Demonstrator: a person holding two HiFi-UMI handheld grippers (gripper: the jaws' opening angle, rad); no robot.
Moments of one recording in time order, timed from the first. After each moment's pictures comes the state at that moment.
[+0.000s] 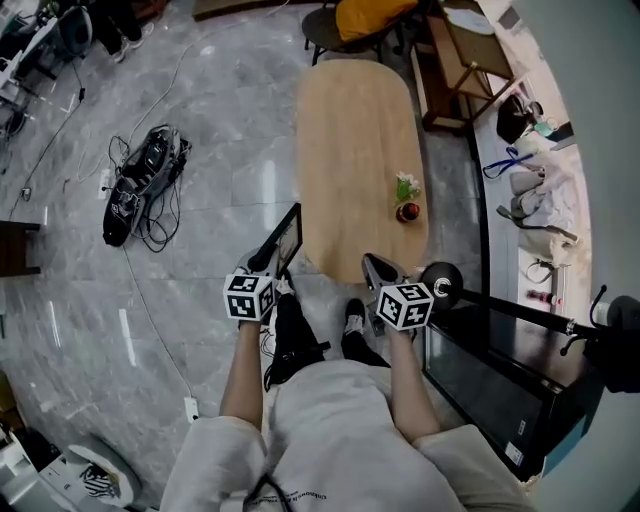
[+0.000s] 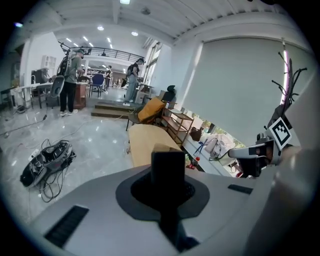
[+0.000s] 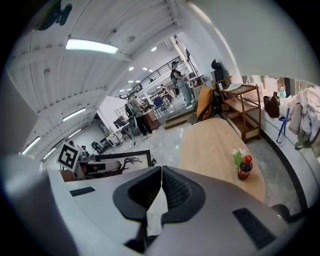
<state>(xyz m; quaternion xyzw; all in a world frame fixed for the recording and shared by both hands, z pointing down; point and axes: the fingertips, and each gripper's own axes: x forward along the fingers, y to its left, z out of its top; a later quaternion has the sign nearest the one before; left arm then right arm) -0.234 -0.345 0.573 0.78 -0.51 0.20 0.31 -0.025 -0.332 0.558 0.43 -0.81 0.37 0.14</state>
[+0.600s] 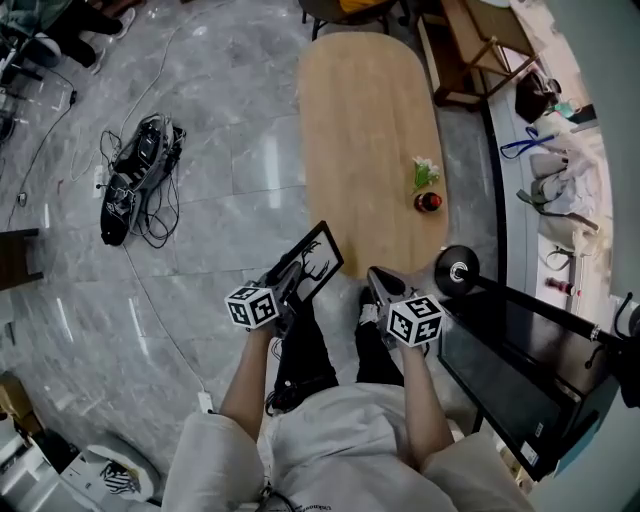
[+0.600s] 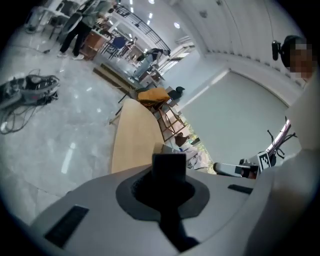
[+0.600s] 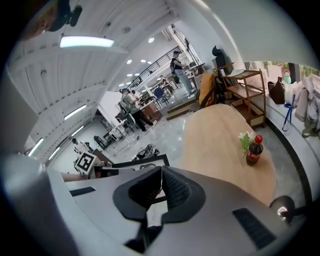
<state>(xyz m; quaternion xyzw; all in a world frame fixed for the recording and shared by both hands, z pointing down) -0.215 -0.332 0.695 0.75 -0.40 0.06 0.52 -0.047 -0.331 0.629 0.40 -0.80 0.41 0.16</state>
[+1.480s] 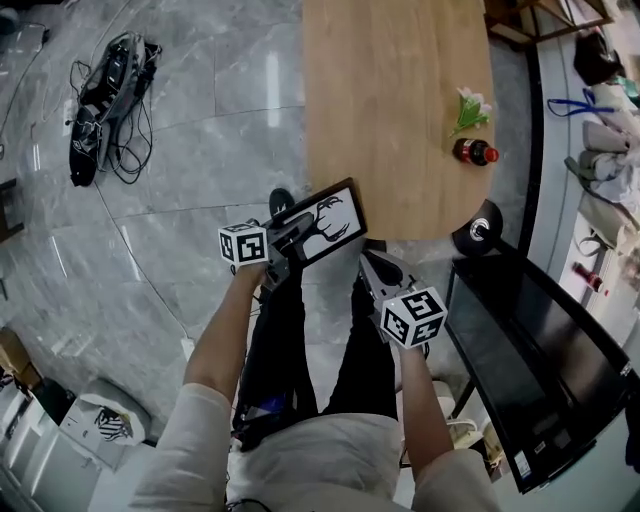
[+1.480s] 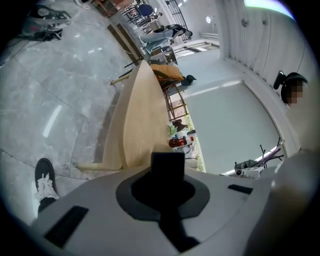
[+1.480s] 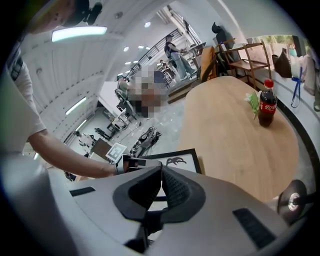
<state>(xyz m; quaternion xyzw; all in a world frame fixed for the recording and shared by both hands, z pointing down) -0.188 -0.330 0.926 0.71 -0.27 0.03 0.65 -0.081 -0.294 0.815 0.35 -0.79 0.45 0.22</state>
